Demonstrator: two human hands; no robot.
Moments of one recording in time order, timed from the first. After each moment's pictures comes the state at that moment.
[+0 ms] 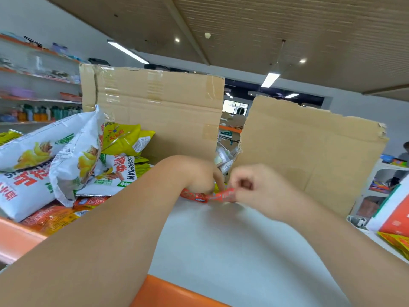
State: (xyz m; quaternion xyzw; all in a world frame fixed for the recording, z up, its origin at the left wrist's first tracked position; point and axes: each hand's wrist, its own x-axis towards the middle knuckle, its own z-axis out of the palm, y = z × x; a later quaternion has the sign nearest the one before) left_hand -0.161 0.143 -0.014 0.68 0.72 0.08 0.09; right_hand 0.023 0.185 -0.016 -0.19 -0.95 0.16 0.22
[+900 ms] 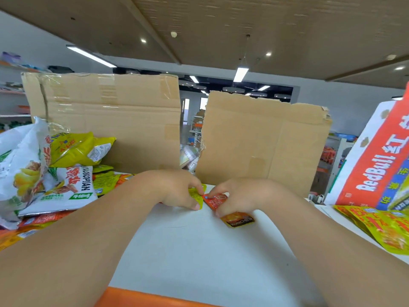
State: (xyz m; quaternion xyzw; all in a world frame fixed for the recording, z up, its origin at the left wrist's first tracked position) left_hand -0.122 0.144 -0.023 0.69 0.72 0.03 0.07; right_hand 0.052 0.209 -0.013 -0.40 -0.91 0.06 -0.06
